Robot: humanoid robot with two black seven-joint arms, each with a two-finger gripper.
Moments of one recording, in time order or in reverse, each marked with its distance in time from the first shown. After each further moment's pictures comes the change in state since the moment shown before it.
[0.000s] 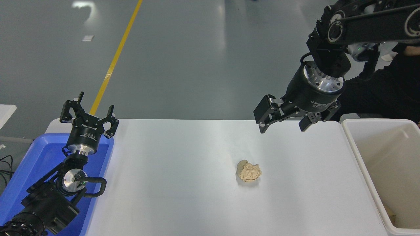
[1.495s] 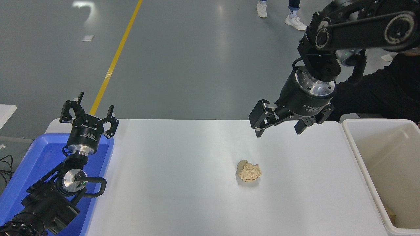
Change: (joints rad) left arm 0.000 0.000 0.000 0.000 0.000 0.000 0.000; right arm -0.025 0.052 0.000 -0.023 0.008 0.000 0.000
